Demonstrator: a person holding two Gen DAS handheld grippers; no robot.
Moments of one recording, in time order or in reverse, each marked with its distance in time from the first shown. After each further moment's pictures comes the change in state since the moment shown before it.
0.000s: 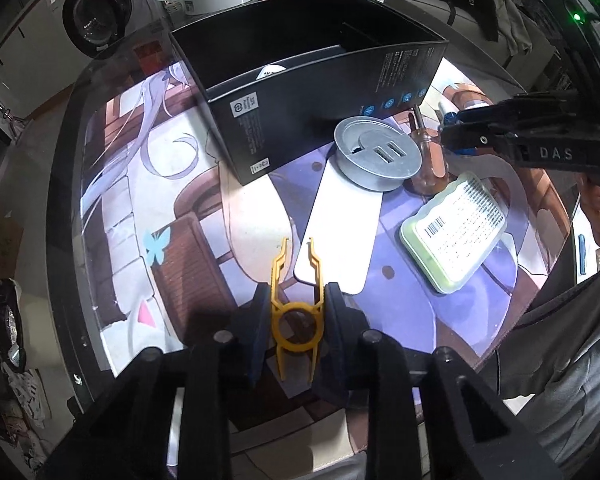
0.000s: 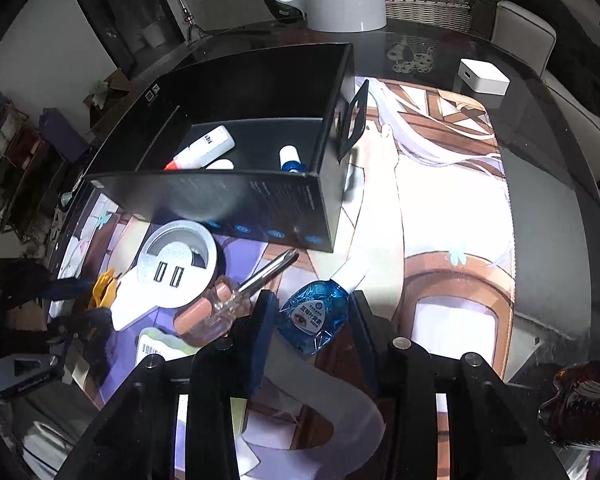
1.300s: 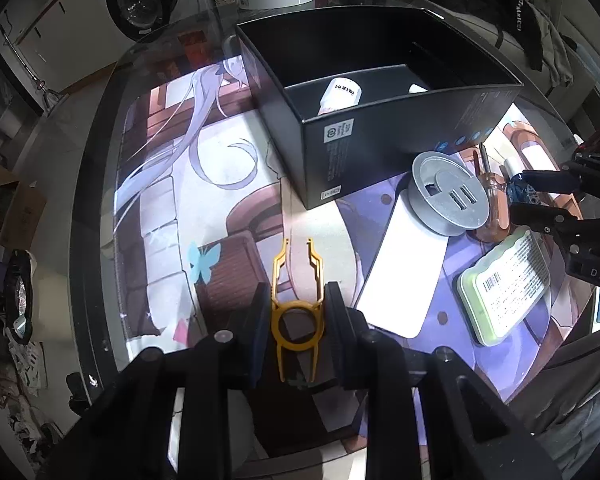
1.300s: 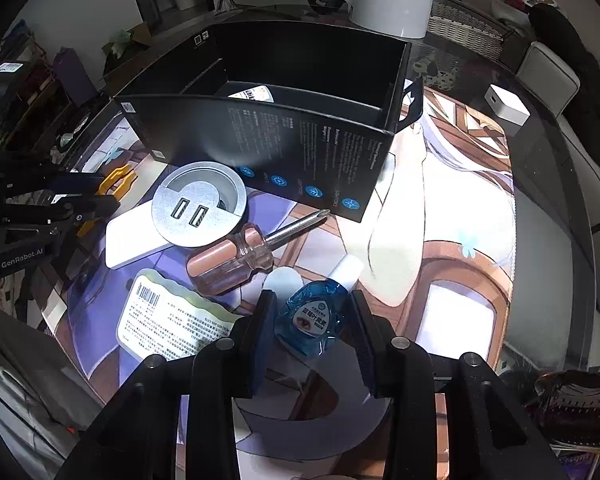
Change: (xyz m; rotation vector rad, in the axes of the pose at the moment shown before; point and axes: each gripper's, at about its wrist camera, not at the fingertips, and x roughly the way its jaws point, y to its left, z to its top) left arm 0.006 0.023 0.012 -0.123 -0.020 0.090; right arm -0.001 0.029 -0.023 -0.184 0.017 -0.086
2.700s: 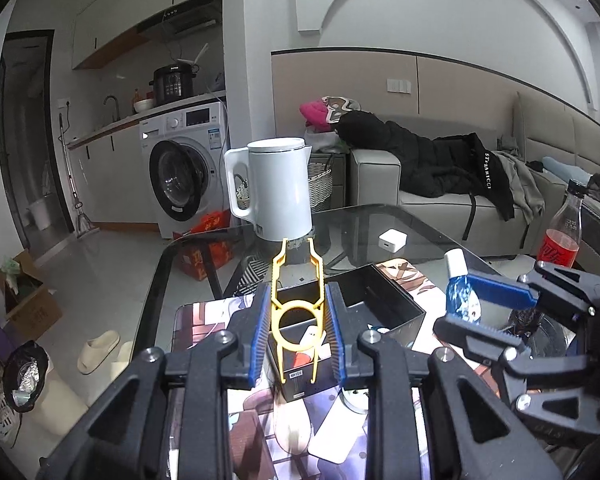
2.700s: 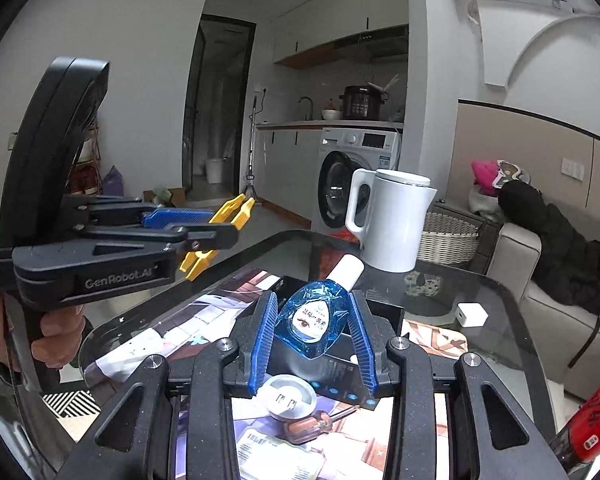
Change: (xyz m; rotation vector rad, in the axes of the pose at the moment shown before) left arm -0.143 -0.016 0.002 -0.031 -0.756 0.032; right arm -0.142 0.065 -0.025 -0.100 -0.810 -0.034
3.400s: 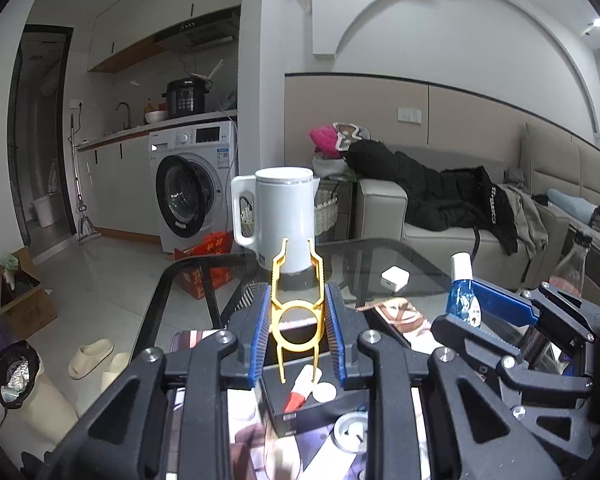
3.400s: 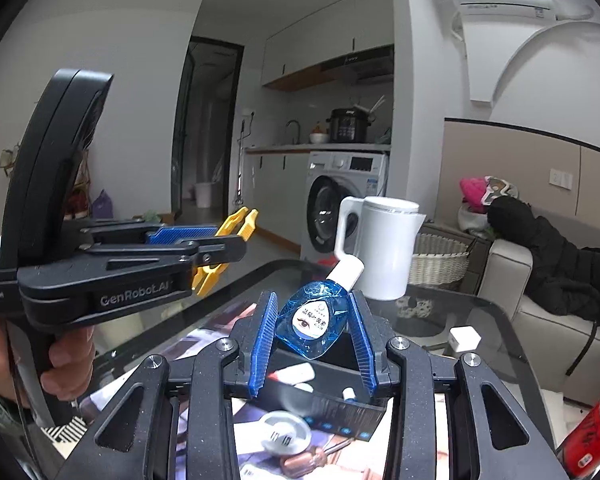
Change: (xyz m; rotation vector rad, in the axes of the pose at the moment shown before) left arm 0.003 0.001 0.024 -0.073 -0.100 0.015; right arm 0.001 -0.007 0.021 0.034 -0.103 -0.055
